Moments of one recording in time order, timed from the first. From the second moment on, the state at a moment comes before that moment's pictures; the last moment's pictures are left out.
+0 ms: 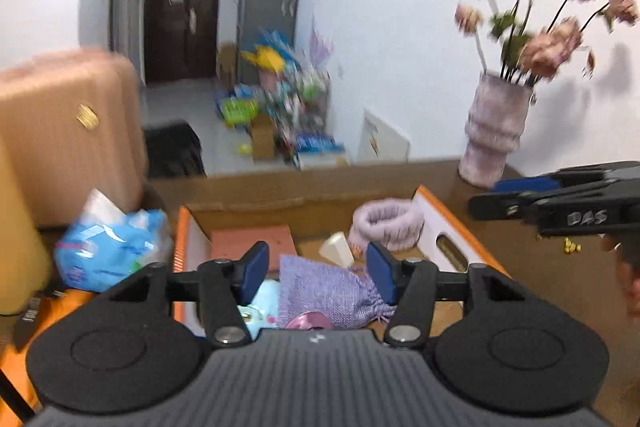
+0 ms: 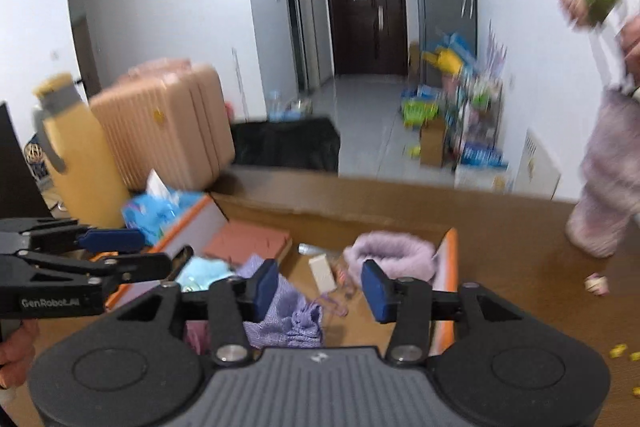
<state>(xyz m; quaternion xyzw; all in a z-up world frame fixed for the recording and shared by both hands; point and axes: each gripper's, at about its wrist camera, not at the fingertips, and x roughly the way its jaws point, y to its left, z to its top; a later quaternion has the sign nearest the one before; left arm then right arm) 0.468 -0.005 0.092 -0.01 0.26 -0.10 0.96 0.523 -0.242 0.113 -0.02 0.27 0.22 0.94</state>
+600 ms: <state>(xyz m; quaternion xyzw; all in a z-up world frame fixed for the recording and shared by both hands) 0.219 -0.005 0.110 0.01 0.09 -0.05 0.99 0.267 -0.278 0.128 -0.04 0.06 0.20 0.98</state>
